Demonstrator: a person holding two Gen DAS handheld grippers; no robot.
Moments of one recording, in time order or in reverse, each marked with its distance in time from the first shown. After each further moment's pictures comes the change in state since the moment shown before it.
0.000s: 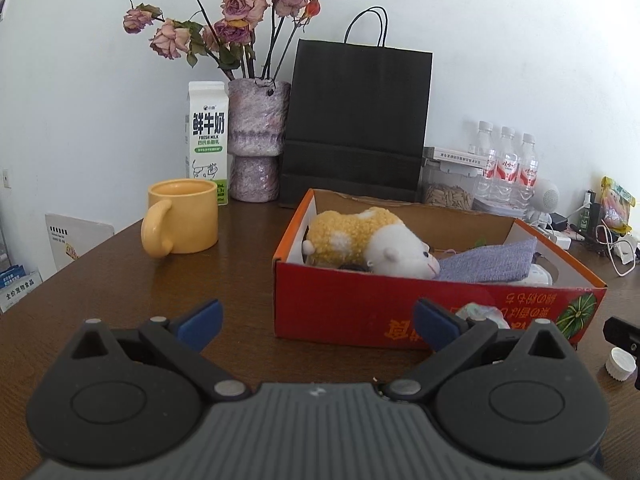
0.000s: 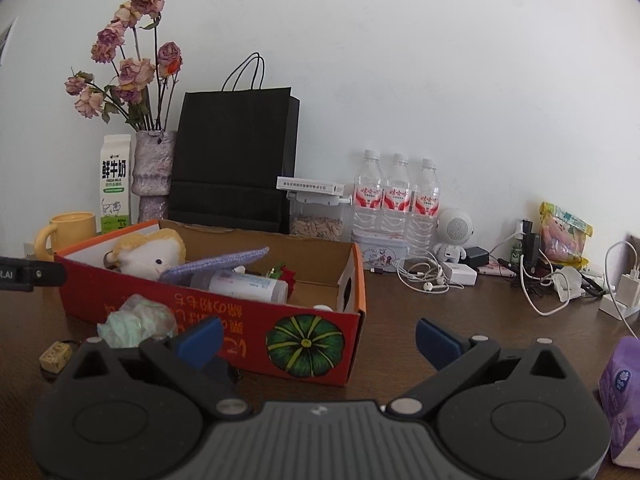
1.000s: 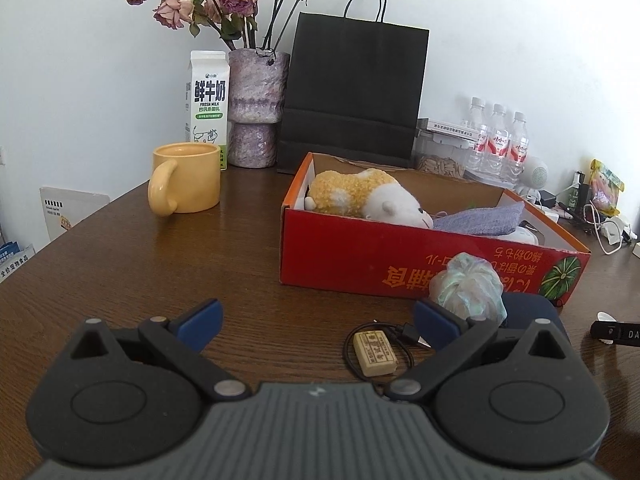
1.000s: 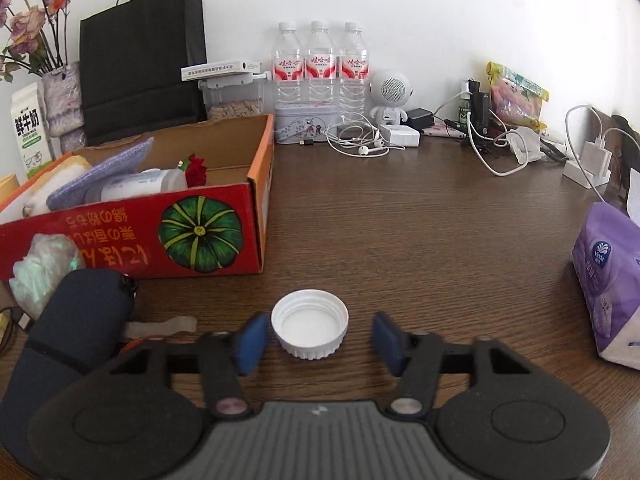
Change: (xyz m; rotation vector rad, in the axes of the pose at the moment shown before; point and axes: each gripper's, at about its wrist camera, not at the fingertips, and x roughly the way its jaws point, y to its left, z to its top) left arm -0.016 0.010 -0.017 -0.011 0.078 -0.033; right arm 0.036 -0.043 -0.022 0.187 0.332 -0.099
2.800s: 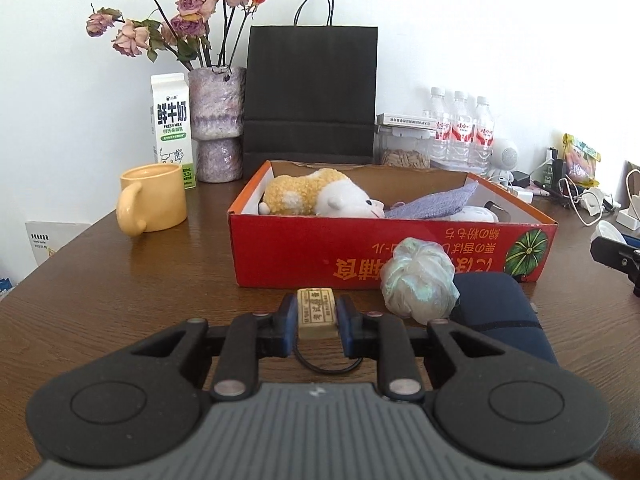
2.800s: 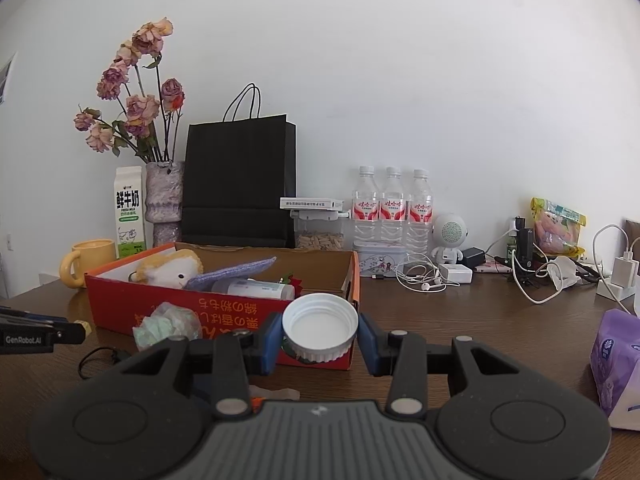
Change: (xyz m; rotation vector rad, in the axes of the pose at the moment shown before) left arm -0.012 -0.035 -0.010 0.110 -0.035 -0.033; right arm -0.077 0.025 -0.023 -0.128 -0.417 0.162
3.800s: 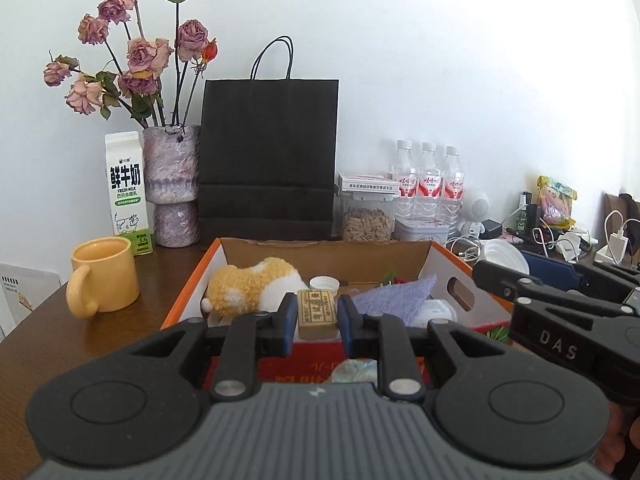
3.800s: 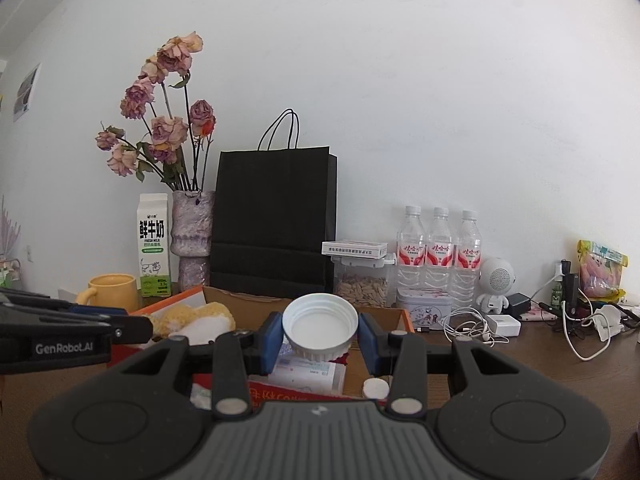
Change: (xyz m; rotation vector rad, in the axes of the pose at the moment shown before) left arm 0.025 -0.035 0.069 0.013 -0.106 -0.078; right arm 0.062 0.032 0.057 -0.029 -0.061 0.095
